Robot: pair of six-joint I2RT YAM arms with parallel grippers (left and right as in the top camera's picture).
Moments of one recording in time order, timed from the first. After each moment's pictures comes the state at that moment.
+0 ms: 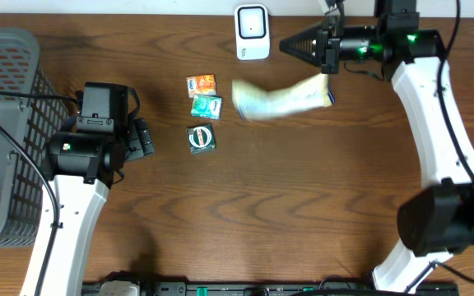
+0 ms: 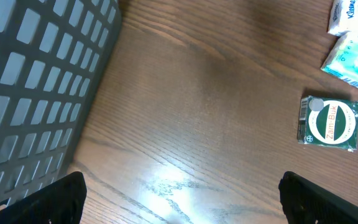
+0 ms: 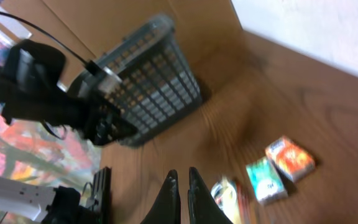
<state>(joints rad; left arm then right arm) -0.10 1.25 1.23 -1.11 -0.30 -0.36 0.10 1.89 1.85 -0.70 -1.28 -0.18</state>
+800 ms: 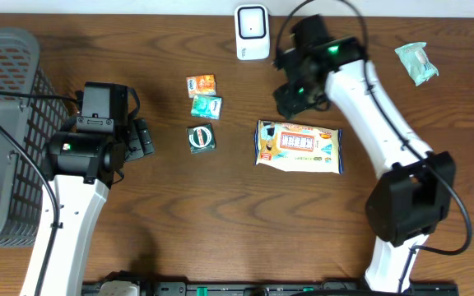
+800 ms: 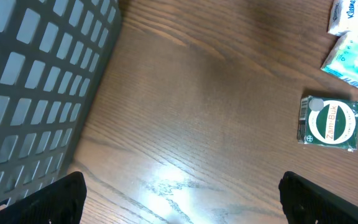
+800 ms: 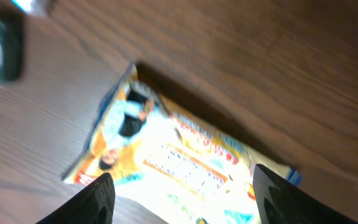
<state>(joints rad) -0.10 1.25 1.23 -1.11 -0.30 -0.36 0.39 2.02 1.85 -1.20 -0.03 -0.11</state>
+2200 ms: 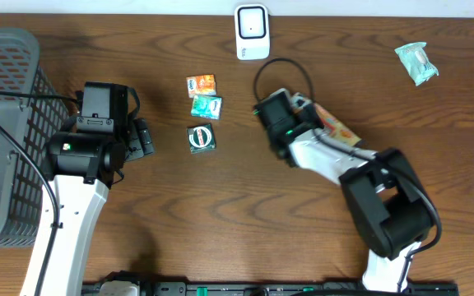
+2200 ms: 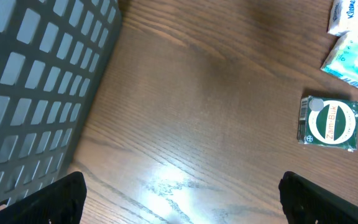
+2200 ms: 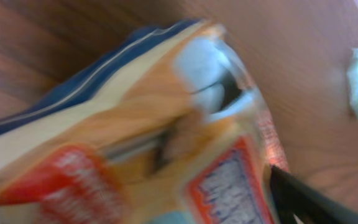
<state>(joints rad) -0.10 1.25 1.23 -1.11 -0.30 -0.36 0.53 1.99 1.13 -0.25 0.62 -0.06</state>
